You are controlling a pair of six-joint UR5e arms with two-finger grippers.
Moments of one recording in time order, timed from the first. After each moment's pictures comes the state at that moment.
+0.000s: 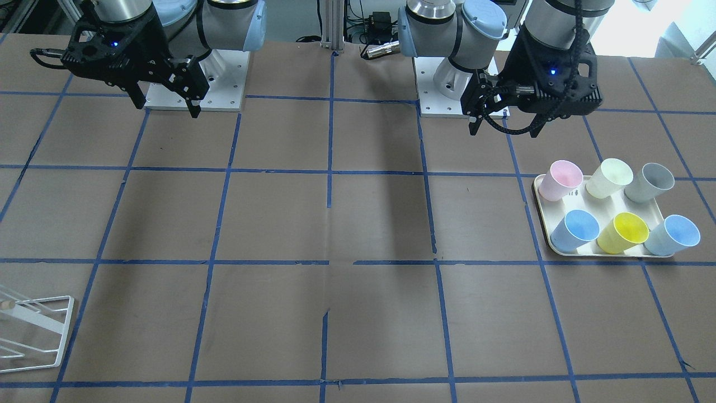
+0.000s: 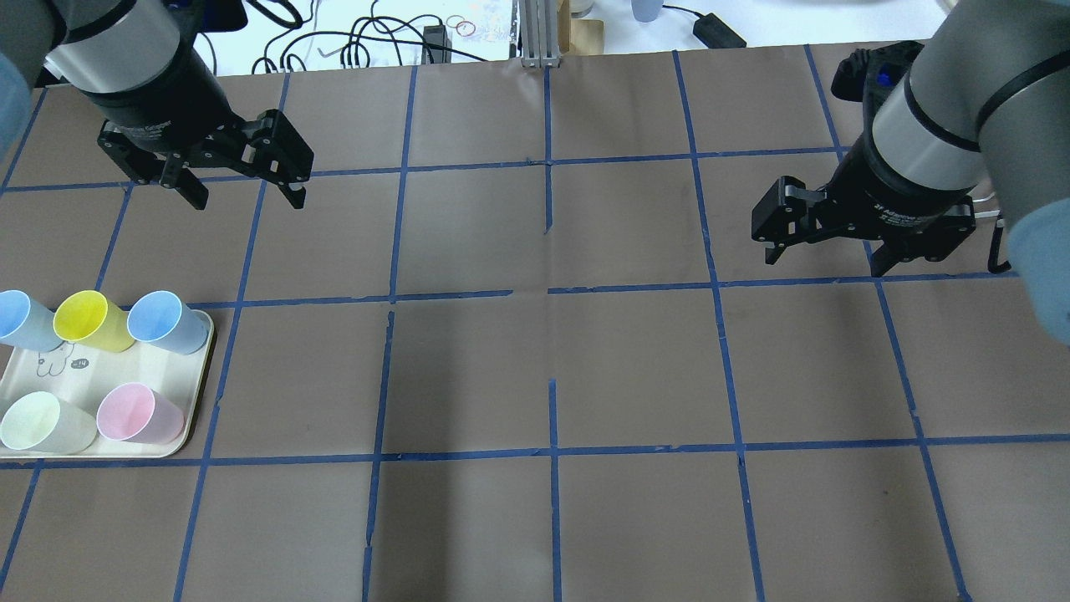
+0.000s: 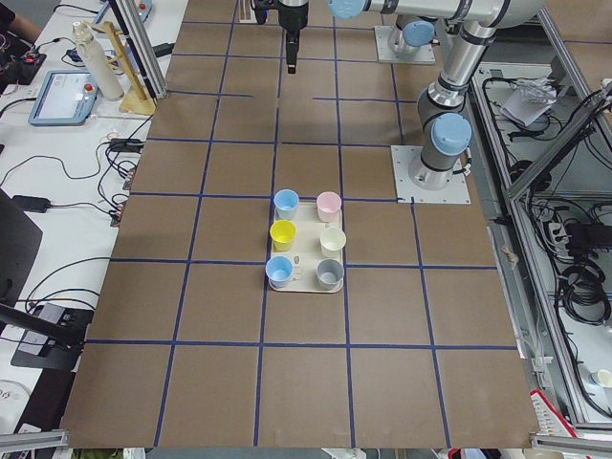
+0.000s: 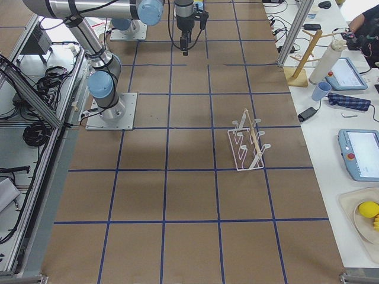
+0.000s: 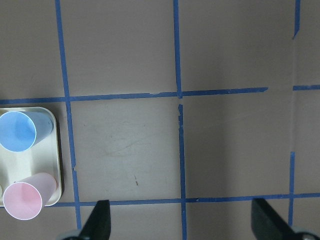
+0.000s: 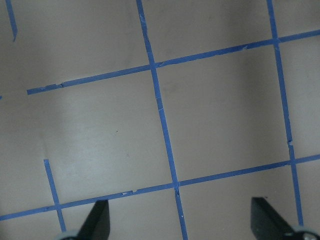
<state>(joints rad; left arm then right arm) -1.54 -1.54 -1.54 -1.62 1.59 0.07 1.54 -1.79 1.80 -1.64 -1.56 0.15</state>
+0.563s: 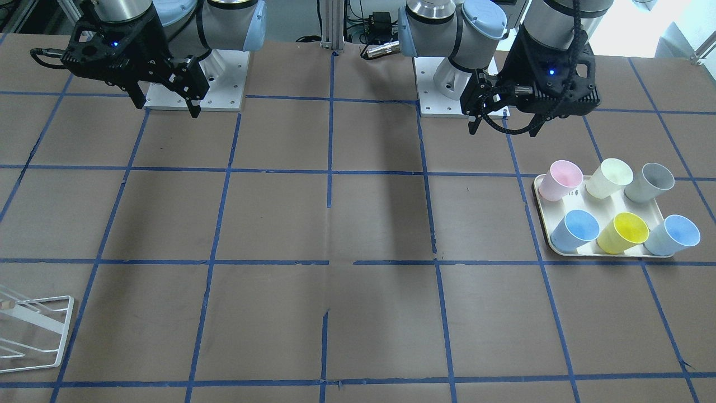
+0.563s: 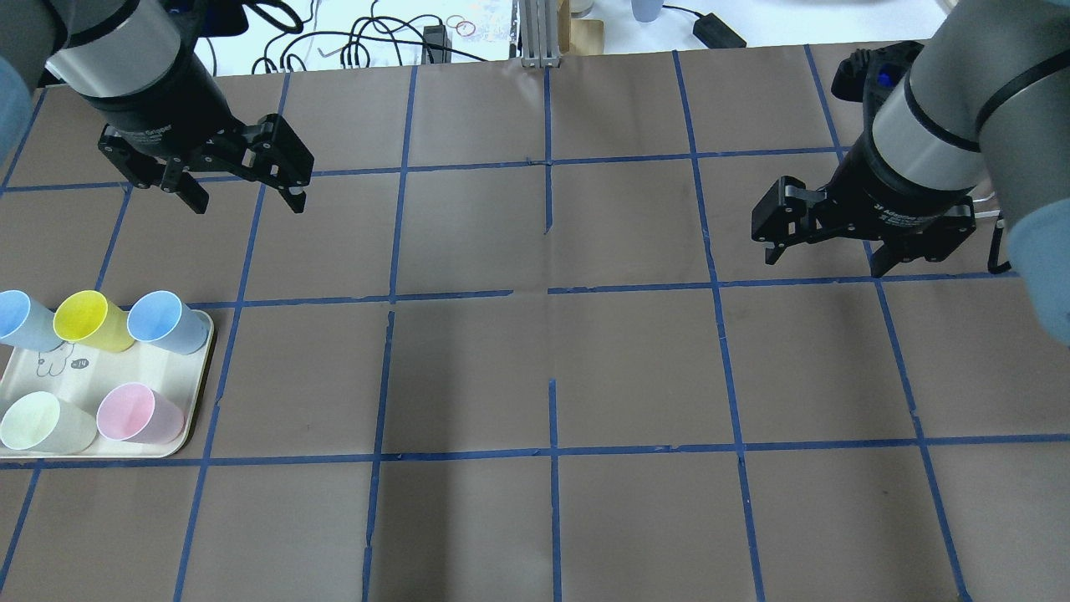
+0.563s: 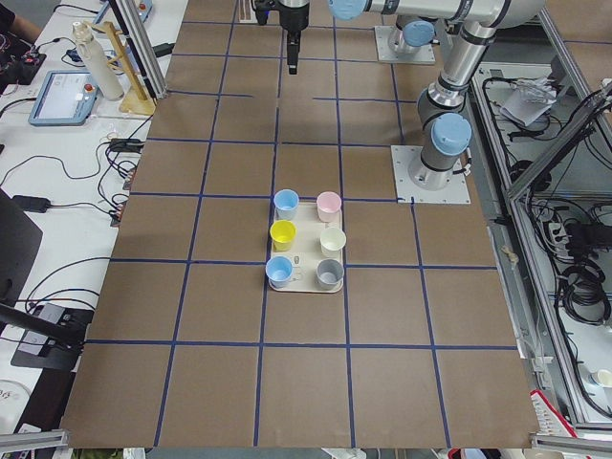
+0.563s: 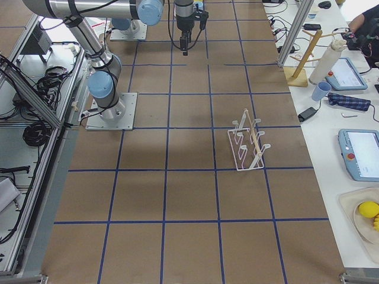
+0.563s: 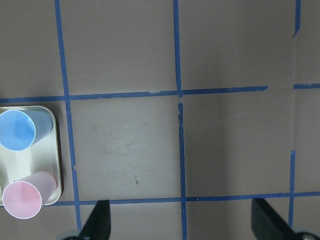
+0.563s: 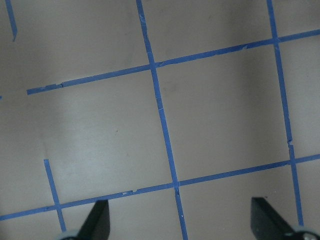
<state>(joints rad) -1.53 -1.53 -1.54 -1.64 1.59 0.07 1.54 -1.79 1.80 -1.64 -1.56 0.15</state>
